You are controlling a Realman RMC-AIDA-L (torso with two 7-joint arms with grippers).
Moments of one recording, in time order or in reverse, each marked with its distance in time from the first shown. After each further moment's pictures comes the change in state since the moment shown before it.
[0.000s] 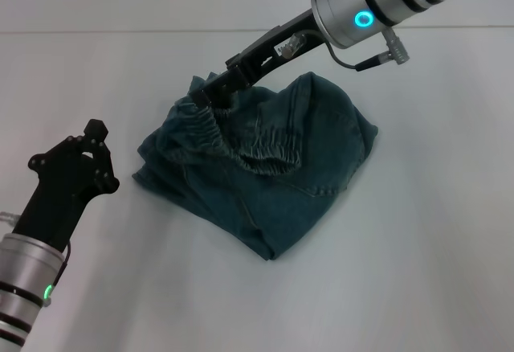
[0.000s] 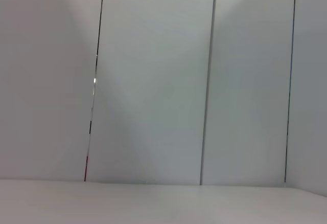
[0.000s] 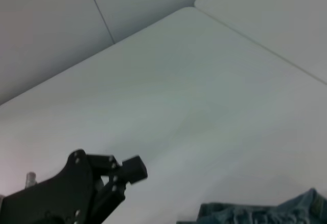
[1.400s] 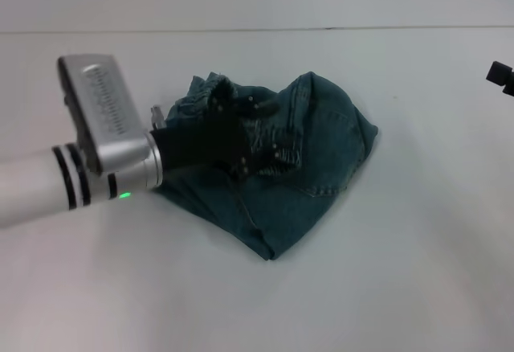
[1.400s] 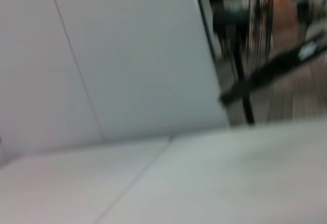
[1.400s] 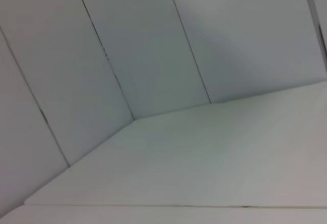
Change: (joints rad) left arm -0.297 -0.005 0.811 0.530 0.146 -0.189 -0.472; right arm -0.774 -0.012 0.544 -0.070 0.550 -0.073 -0.710
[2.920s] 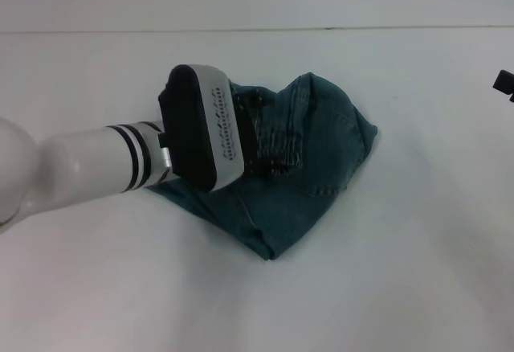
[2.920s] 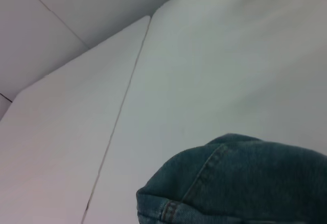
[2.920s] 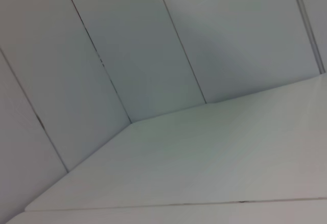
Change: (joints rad) left arm 0.197 0.000 0.798 0.539 0.138 -0.623 -0.379; right arm -0.014 0.004 0.034 0.028 0.001 -0.023 -0.004
